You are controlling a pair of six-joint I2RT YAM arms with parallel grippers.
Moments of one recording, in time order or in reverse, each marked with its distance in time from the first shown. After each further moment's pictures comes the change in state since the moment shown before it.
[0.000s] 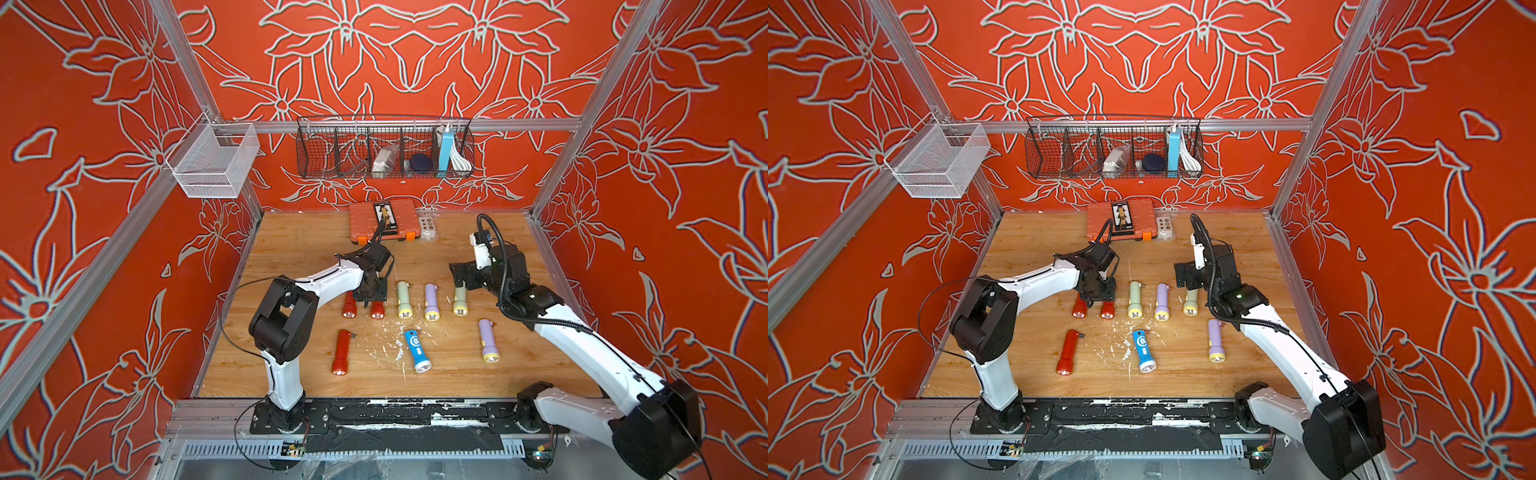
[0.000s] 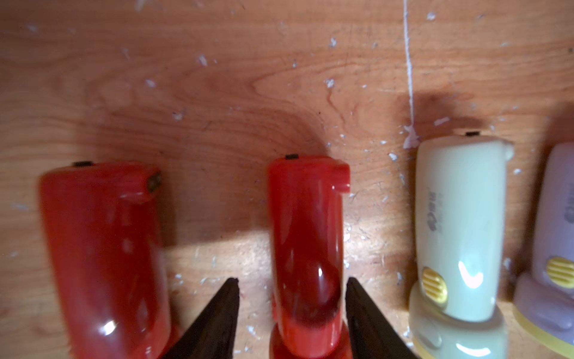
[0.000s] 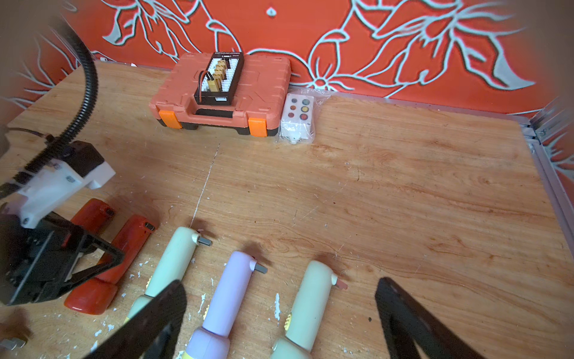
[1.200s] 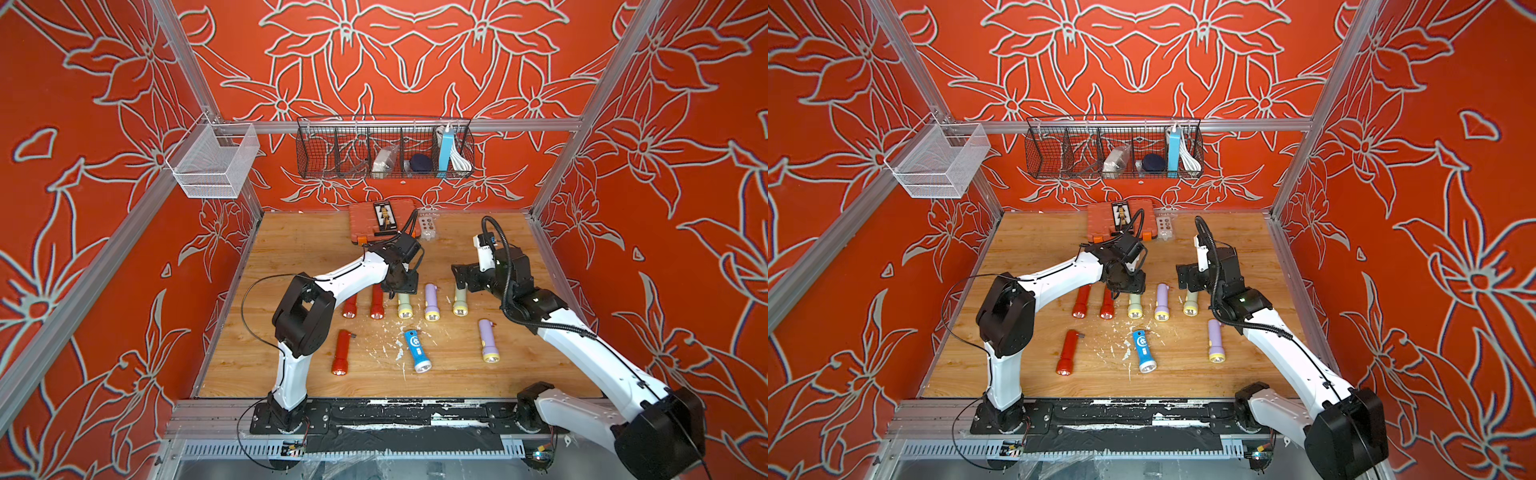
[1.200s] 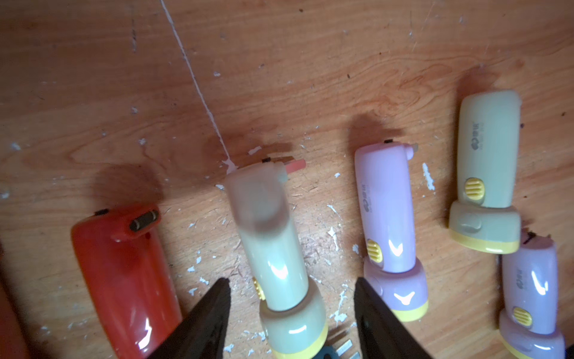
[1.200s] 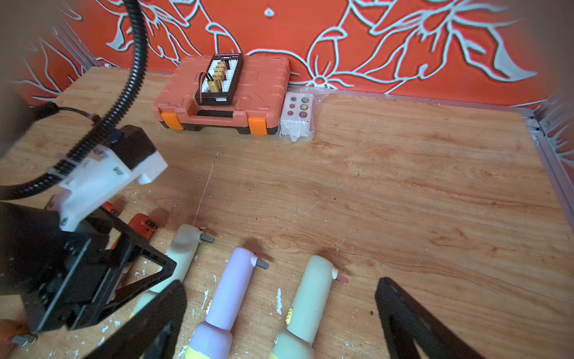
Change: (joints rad) left arm -0.150 0.177 0.320 -0.077 0.070 -0.007; right arm -0.018 -0.040 -0.029 0.002 -0.022 0.017
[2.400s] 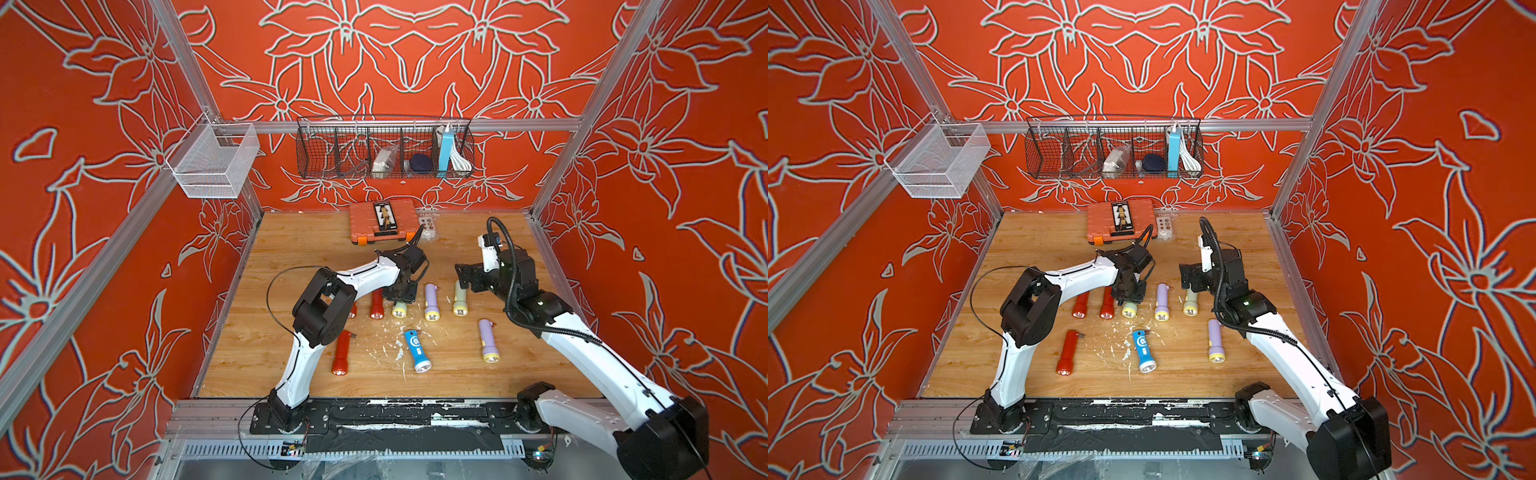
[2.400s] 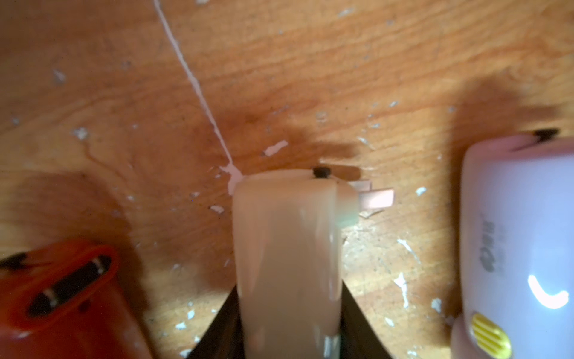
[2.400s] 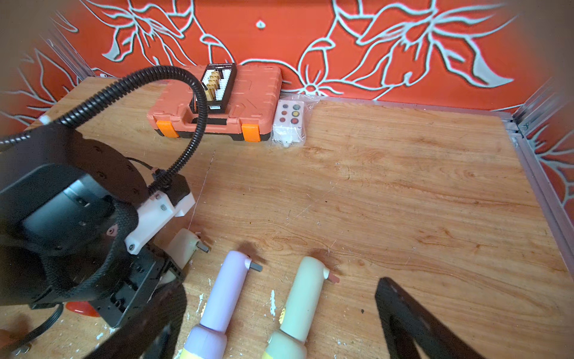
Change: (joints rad) left arm -0.014 0.146 0.024 -0.016 -0.054 0.022; right arm -0.012 -0.035 -0.014 0.000 0.021 0.000
